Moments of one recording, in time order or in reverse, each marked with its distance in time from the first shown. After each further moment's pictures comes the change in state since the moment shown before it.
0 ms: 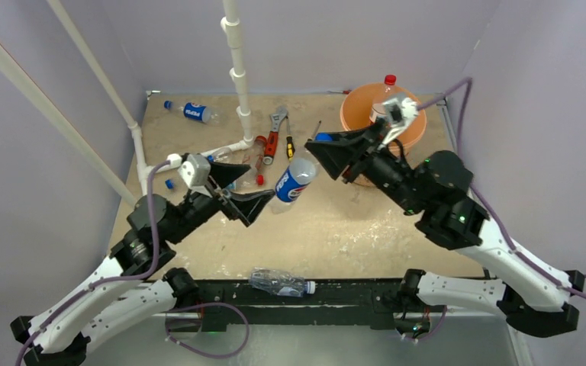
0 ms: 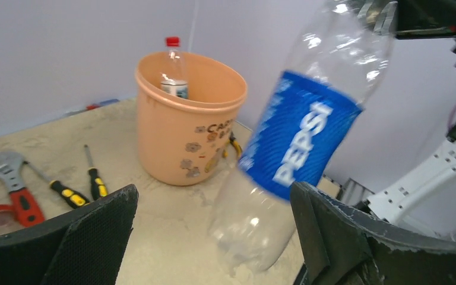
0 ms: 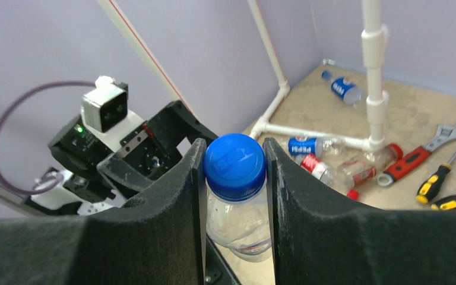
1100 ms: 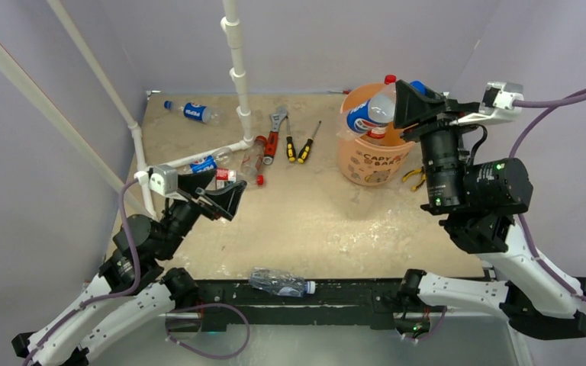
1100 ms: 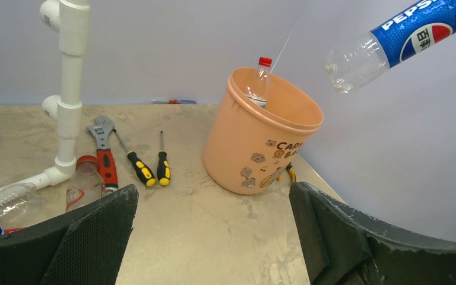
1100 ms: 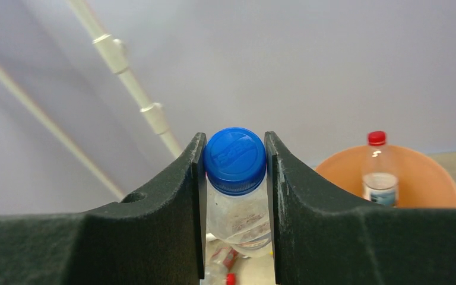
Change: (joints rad) left arm 0.002 -0.231 -0.109 -0.097 -0.386 -0.057; right arm 0.003 -0.058 0.104 0.211 0.661 -0.423
